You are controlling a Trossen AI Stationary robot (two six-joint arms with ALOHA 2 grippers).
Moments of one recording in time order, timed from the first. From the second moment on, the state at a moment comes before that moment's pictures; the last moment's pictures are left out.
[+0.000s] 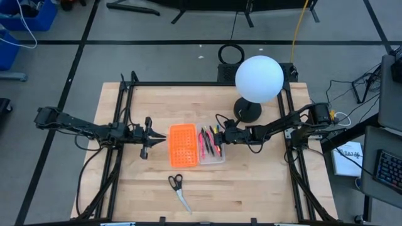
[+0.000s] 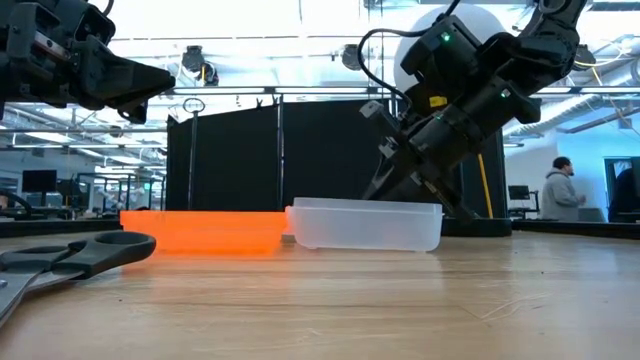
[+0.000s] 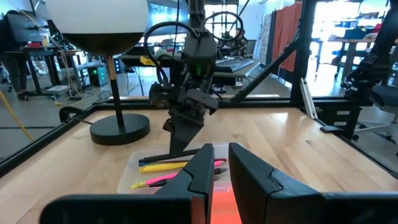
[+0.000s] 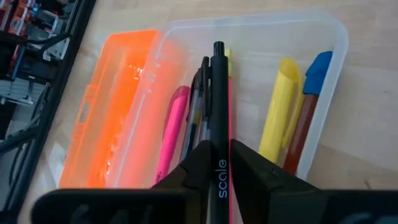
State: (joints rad) left arm -0.16 0.63 0.01 0.65 -0.10 0.00; right arm 0.04 1.70 0.65 0.36 0.28 1.21
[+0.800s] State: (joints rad) left arm -0.16 0.62 0.01 0.65 -0.11 -0.04; right arm -0.05 1.30 0.65 0.38 0.00 0.41
